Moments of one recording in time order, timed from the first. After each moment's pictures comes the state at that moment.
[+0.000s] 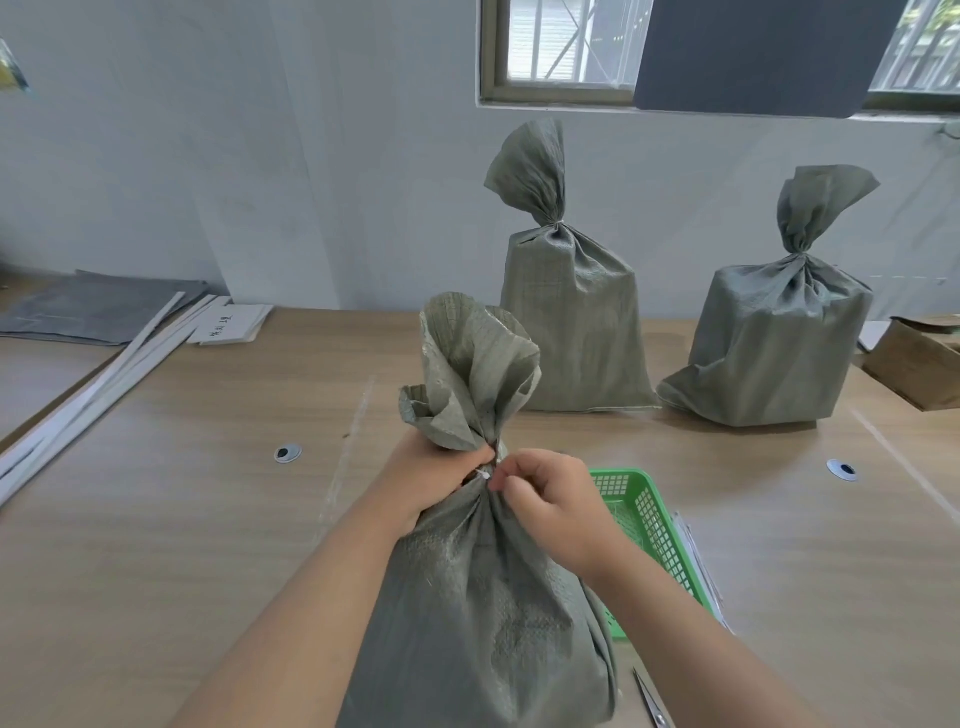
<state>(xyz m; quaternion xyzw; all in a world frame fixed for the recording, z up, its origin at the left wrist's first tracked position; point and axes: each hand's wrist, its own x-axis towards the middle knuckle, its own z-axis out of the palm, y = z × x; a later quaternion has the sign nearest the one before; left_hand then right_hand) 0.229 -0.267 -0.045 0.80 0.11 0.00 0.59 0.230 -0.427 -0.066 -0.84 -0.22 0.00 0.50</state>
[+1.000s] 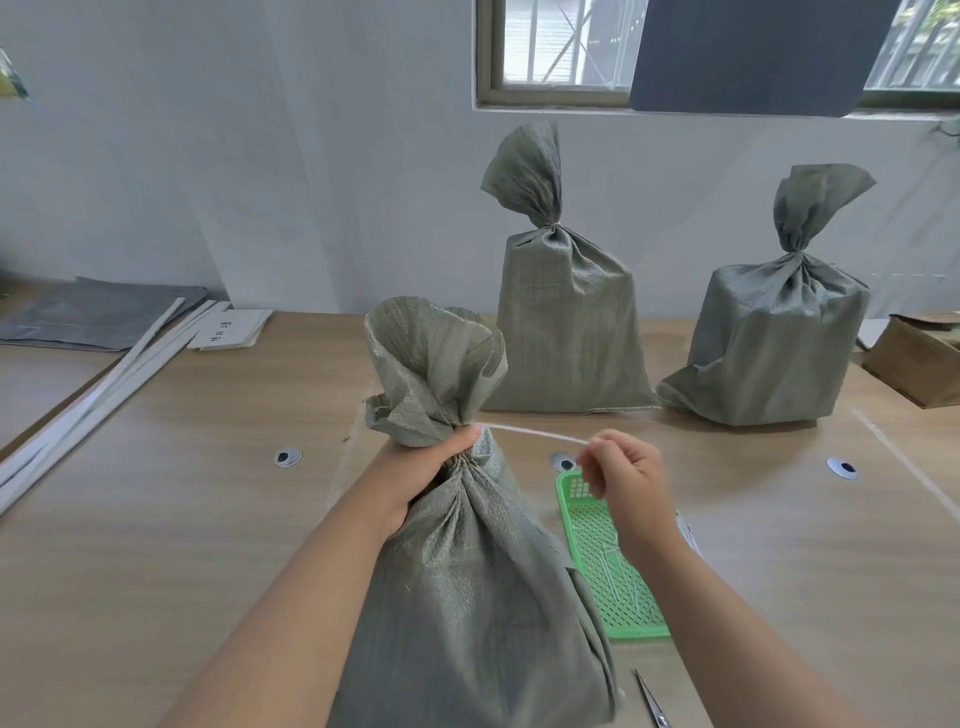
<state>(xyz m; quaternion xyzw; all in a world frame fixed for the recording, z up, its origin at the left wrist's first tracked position) 0.237 -0.253 -0.057 0.66 0.14 -0.03 0.74 0.262 -0.475 -0.087 -0.72 -0.05 -0.06 0.69</state>
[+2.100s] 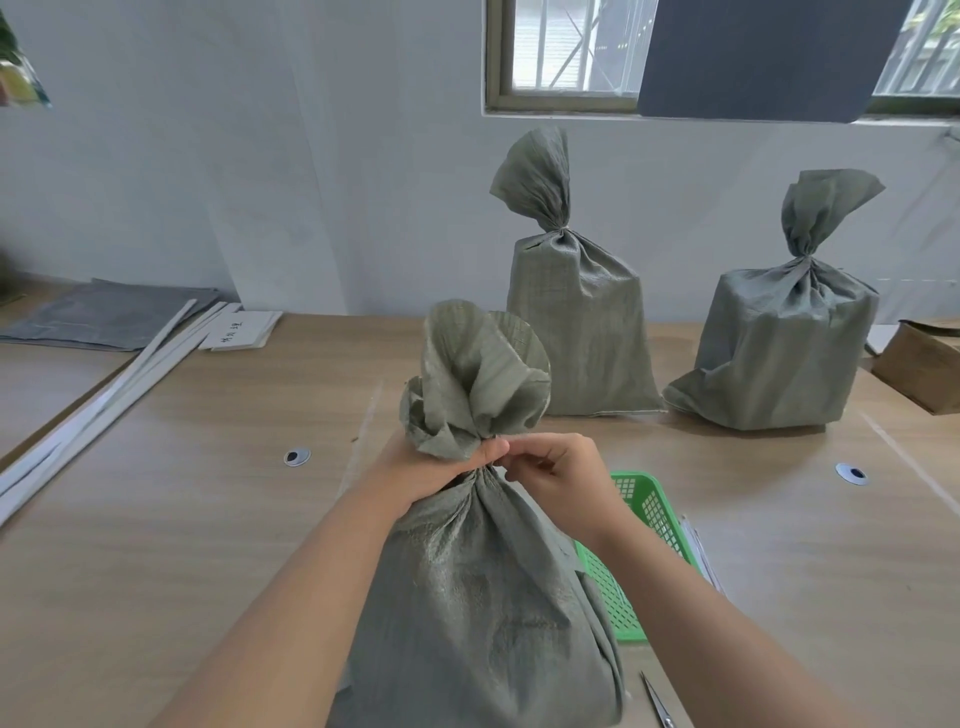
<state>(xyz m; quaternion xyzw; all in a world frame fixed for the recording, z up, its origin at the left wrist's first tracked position) 0.235 -0.243 -0.048 0.83 0.06 -0.02 0.55 0.258 -0.430 -0.076 -0.81 -0.25 -0.04 0.53</state>
